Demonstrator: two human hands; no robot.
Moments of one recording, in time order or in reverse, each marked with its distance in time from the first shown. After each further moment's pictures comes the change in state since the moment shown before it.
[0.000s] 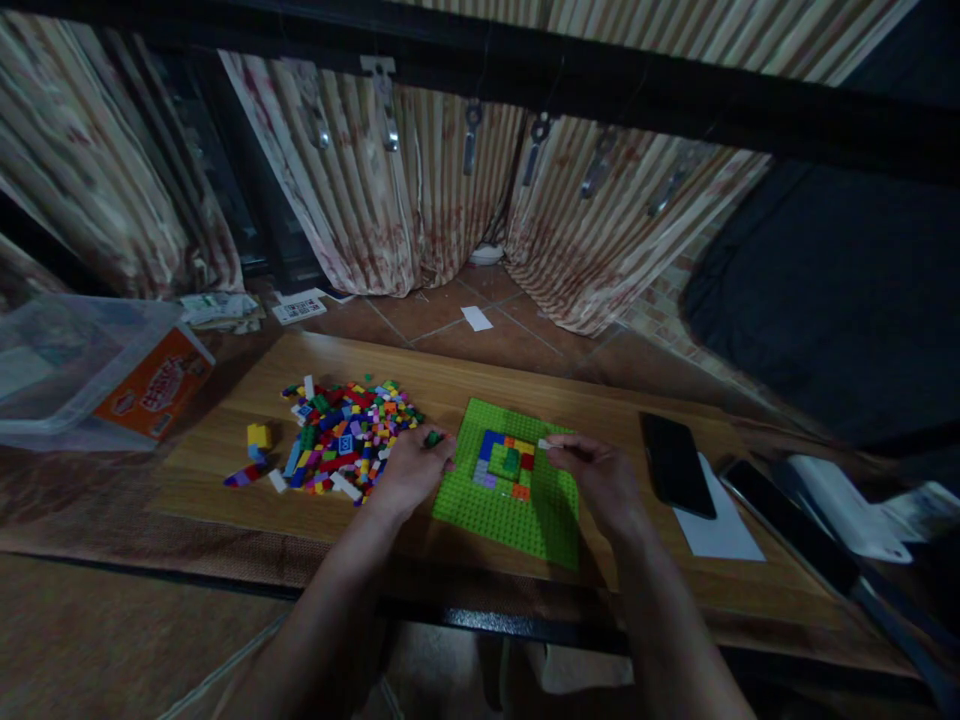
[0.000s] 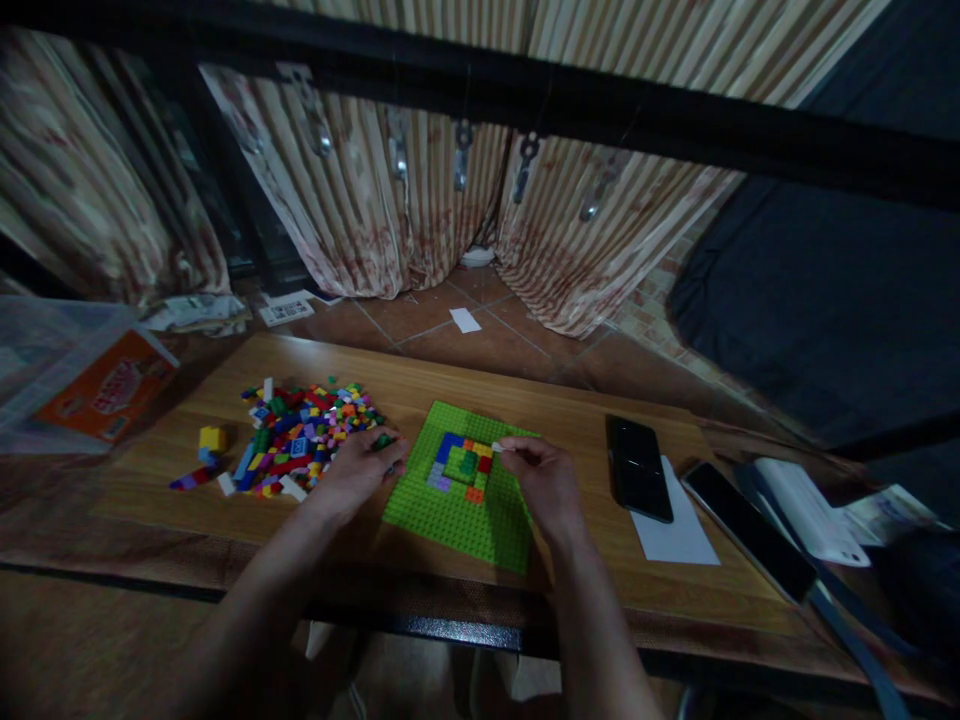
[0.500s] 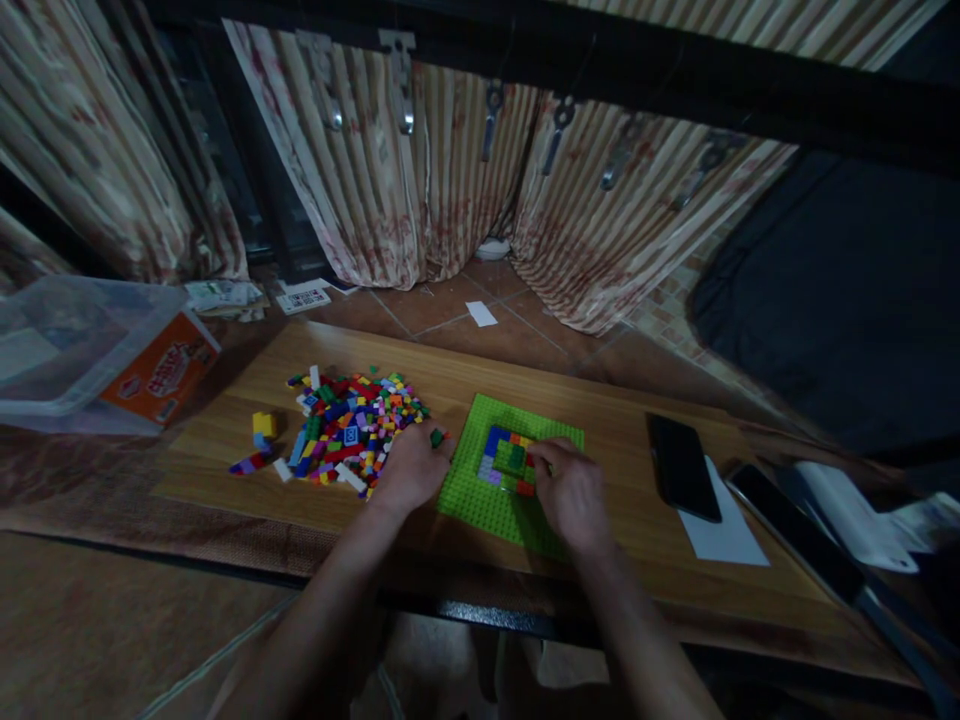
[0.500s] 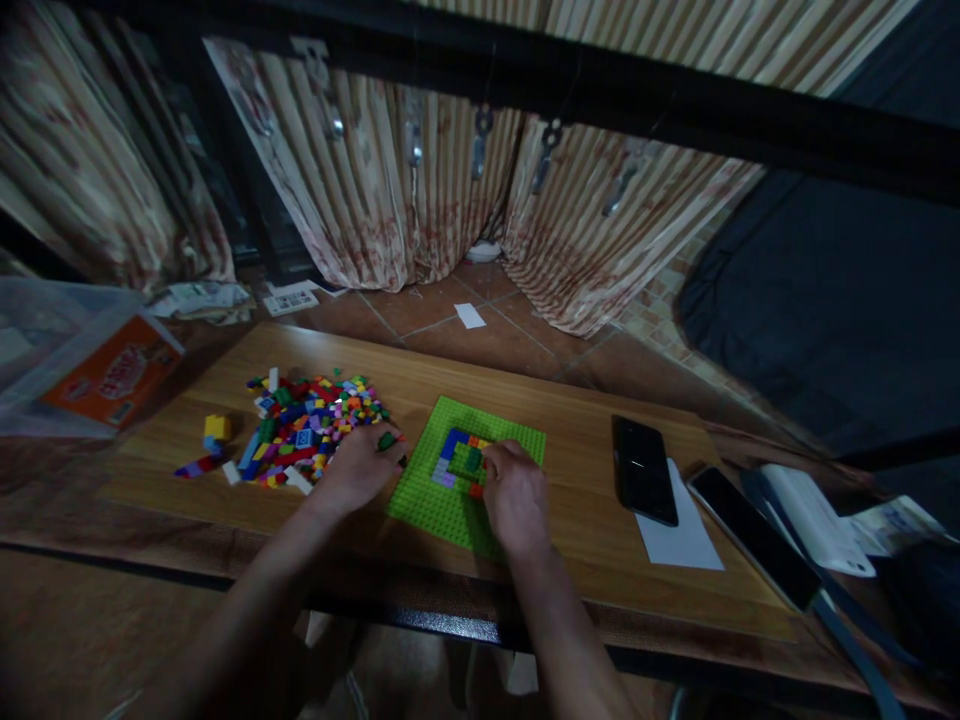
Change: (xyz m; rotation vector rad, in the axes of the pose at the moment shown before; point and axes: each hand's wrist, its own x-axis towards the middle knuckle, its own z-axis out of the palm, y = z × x) left_hand -0.001 -0.001 -0.008 0.578 0.011 0.070; right_hand -0.016 0.008 0.029 -0.729 -0.042 -0.488
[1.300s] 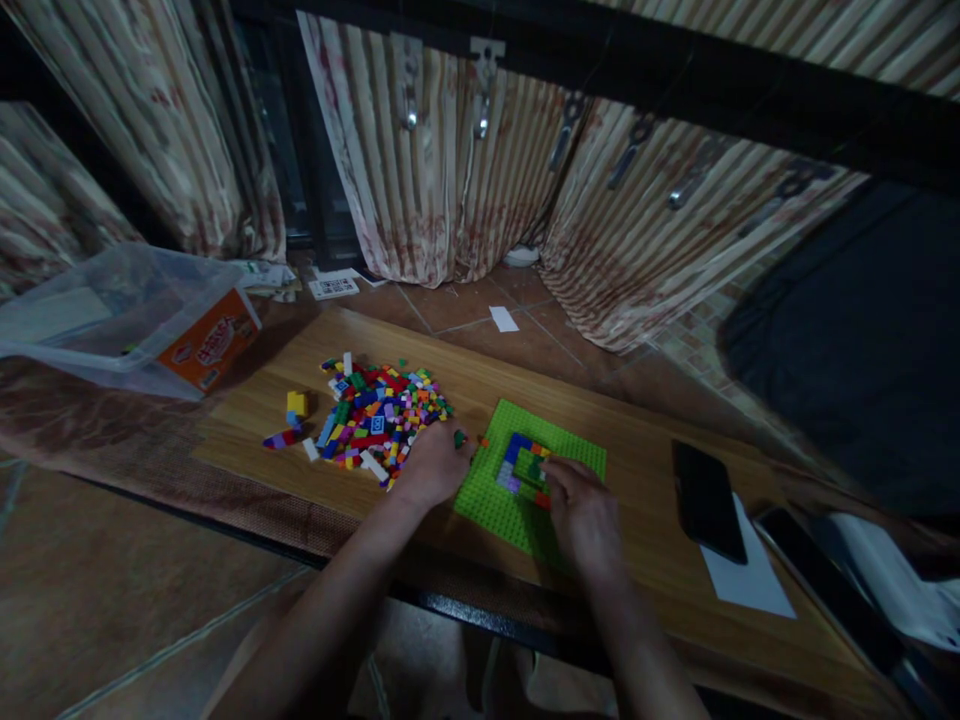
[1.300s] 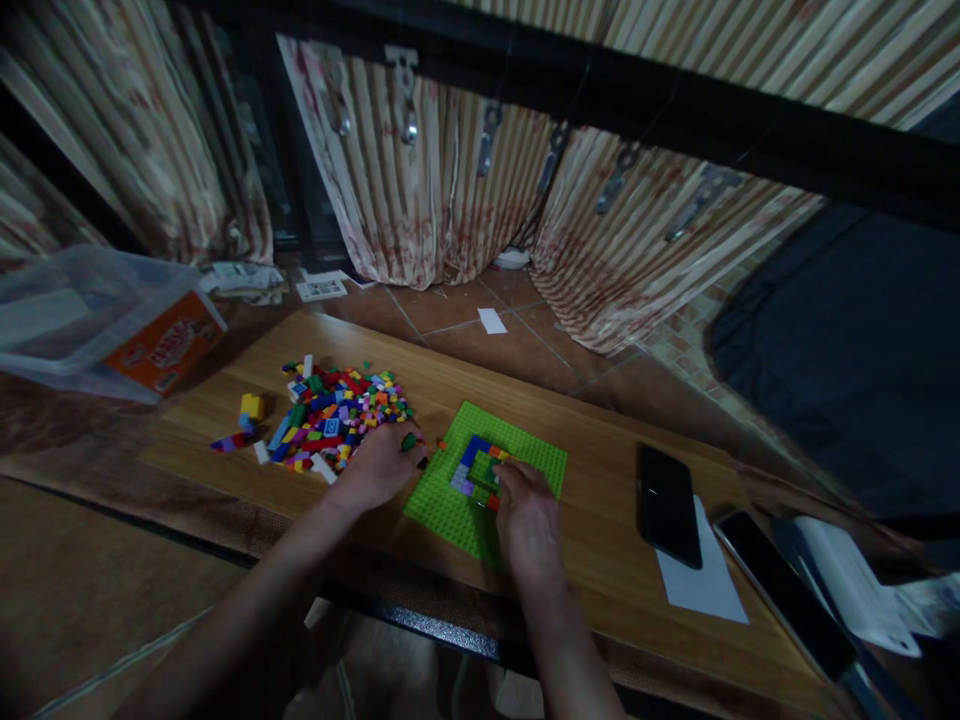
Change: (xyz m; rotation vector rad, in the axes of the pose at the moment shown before) left_hand -0.004 0.005 -0.006 0.090 0.009 -0.011; right_hand -0.012 -0.004 0.007 0.005 -0.008 -0.038
